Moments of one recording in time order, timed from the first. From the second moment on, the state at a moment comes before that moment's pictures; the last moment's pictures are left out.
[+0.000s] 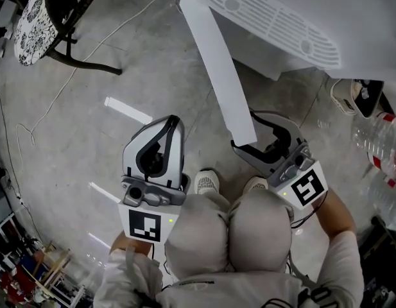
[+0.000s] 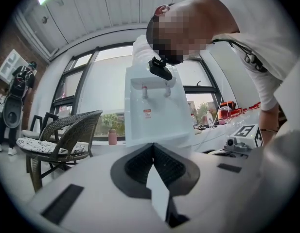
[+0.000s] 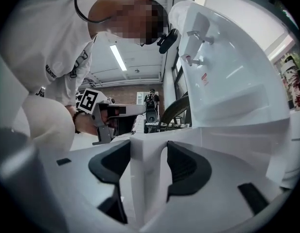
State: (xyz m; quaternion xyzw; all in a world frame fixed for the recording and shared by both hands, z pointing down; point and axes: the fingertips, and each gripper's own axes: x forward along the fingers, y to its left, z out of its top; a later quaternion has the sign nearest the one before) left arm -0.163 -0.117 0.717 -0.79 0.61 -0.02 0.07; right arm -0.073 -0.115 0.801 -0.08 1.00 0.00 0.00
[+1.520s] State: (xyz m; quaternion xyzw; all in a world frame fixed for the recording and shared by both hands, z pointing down) left arm -0.208 -0.095 0.690 -0.76 0.65 -0.01 0.08; right arm -0.153 -0.118 0.783 -0.06 1.00 -0.05 0.06
